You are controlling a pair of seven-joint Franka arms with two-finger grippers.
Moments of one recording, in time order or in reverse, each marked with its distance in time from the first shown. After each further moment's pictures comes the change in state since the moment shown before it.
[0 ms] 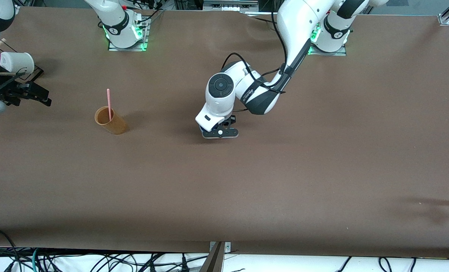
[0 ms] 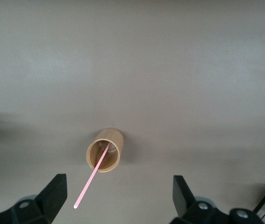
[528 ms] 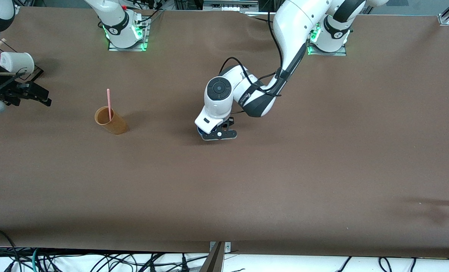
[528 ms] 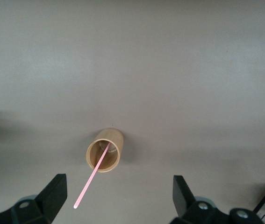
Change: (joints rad) left arm -0.007 0.023 0.012 0.021 0.000 0.026 -0.031; right arm 0.000 0.000 0.000 0.000 0.000 0.000 0.000
